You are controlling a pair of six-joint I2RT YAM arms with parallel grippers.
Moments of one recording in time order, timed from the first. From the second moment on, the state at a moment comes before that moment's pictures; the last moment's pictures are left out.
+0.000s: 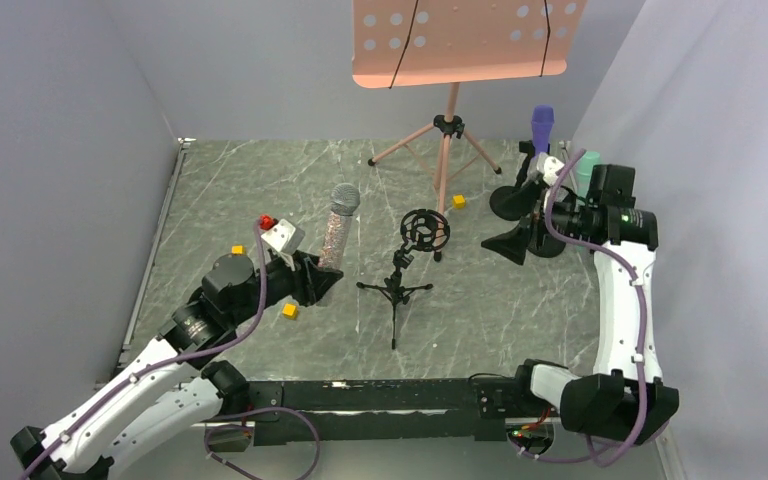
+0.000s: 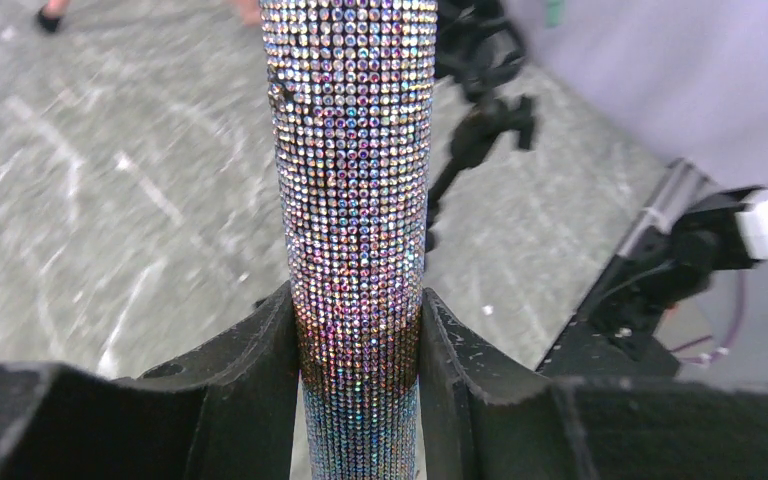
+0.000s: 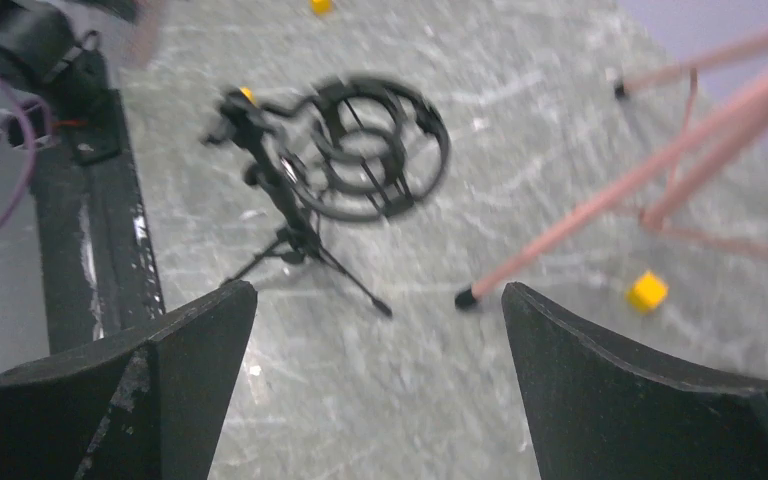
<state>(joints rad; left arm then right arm) -0.73 0.63 0.65 -0.23 0.08 -0.28 -0.23 1.14 1.22 -1.03 -1.23 -0.86</state>
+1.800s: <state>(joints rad) -1.06 1.12 0.97 0.27 0.14 -0.28 0.16 1.11 1.27 0.18 -1.40 0.56</state>
